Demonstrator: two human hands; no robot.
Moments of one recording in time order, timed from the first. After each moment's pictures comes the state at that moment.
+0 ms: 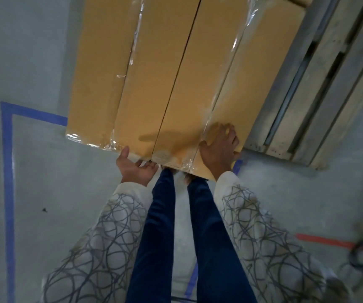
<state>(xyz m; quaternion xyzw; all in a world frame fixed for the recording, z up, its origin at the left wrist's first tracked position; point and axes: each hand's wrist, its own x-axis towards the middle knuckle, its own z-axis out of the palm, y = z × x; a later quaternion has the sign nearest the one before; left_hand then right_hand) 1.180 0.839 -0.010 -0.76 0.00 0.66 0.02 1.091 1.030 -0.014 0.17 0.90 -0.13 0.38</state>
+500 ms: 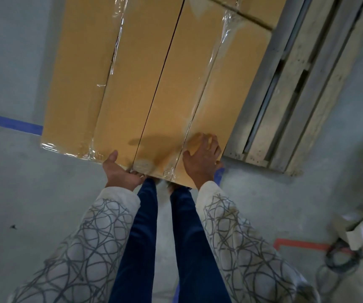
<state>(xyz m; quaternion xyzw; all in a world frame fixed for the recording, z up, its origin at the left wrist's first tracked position) 1.158 0.852 0.001 -0.76 0.00 0.65 0.08 1.096 1.039 -0.012 0.16 0.91 -0.13 0.37</state>
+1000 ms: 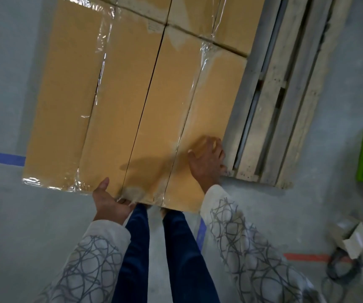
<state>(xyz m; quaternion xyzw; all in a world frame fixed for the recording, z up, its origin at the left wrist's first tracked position) 1.147 0.859 0.009 -0.78 0.06 0.62 0.10 1.036 1.069 -0.025 0.19 0.91 -0.16 0.32</state>
